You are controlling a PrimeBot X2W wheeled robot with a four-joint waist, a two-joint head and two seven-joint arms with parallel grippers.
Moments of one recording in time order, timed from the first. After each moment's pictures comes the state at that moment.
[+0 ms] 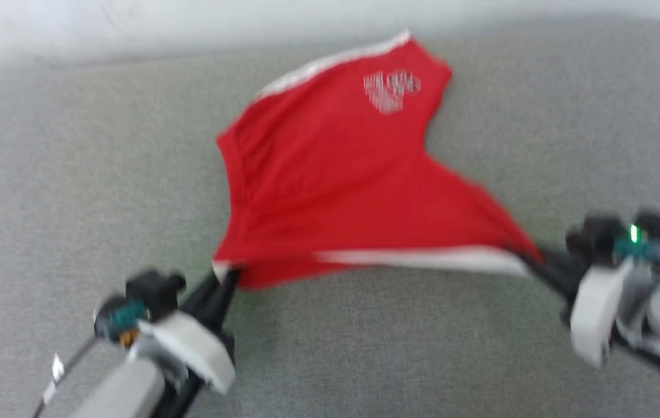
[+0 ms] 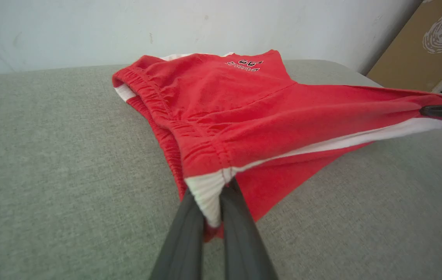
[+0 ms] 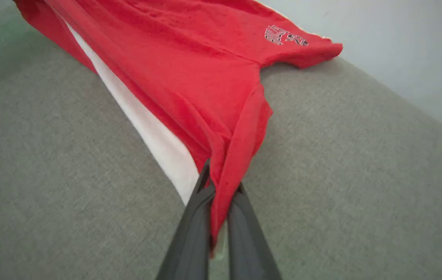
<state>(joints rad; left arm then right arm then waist) -0.33 0.45 -0.59 0.30 -0.63 -0.05 -0.26 -0.78 -0.80 1.21 0.31 0.81 0.13 -0.20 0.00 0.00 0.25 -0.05</state>
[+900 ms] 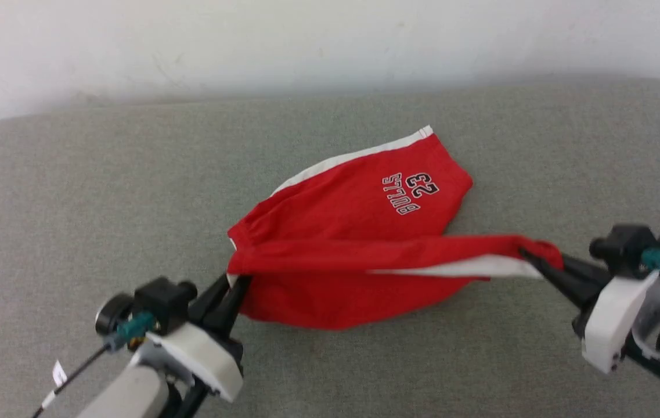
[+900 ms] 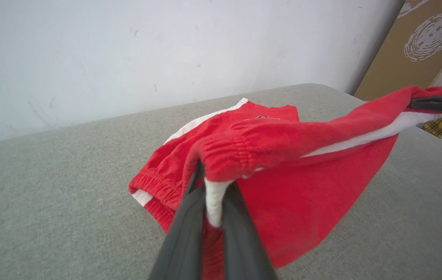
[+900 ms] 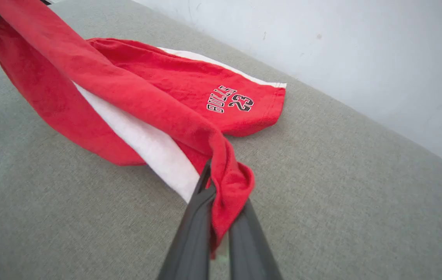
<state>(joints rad) -0.21 0.51 -0.62 0.08 -0.60 0.03 -0.20 -0.45 -0.82 0.84 0.12 0.74 0.13 -0.06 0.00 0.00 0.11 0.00</state>
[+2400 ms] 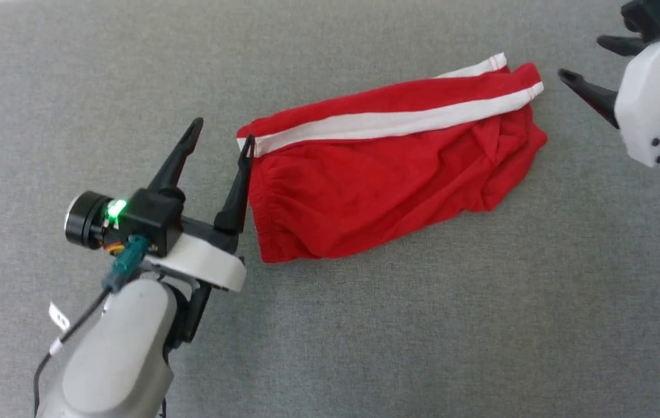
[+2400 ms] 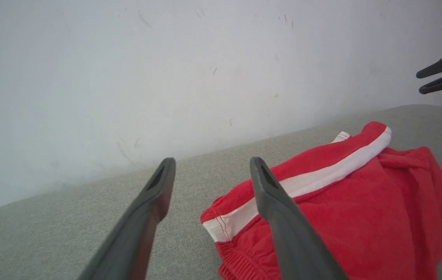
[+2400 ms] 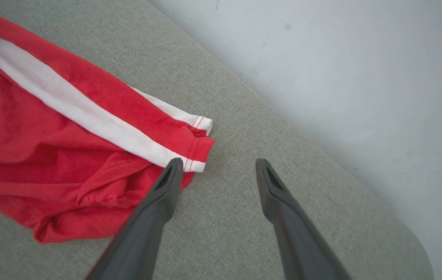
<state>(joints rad) -0.47 0.36 -0.45 0.15 -0.33 0.10 -0.26 -1.27 -0.76 1.24 0.50 0.95 0.13 0.22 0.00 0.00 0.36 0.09</state>
